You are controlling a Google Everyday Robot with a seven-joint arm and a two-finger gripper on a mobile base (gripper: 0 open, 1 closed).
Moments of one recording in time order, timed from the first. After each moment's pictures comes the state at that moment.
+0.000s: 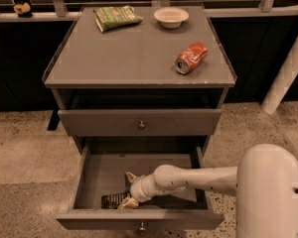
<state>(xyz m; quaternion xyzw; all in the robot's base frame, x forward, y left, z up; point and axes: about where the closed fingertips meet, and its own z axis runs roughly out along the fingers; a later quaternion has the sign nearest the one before) 0.513 0.093 0.335 -0.59 0.70 0.28 0.30</state>
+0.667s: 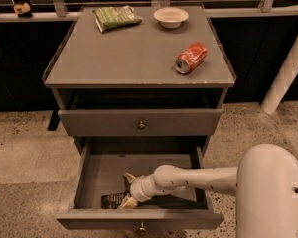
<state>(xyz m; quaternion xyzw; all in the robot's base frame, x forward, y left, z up) 0.513 0.093 0.335 -0.59 0.70 0.28 0.30</state>
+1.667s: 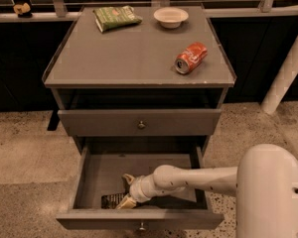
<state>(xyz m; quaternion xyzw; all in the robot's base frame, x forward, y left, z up) 0.513 0.093 0.335 -0.59 0.70 0.28 0.30</state>
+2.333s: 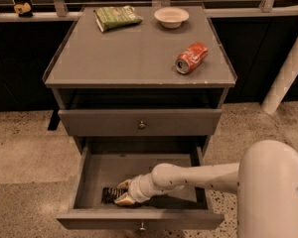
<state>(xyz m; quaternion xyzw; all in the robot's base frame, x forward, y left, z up) 0.509 0.099 0.355 -0.60 0.69 0.28 0.30</state>
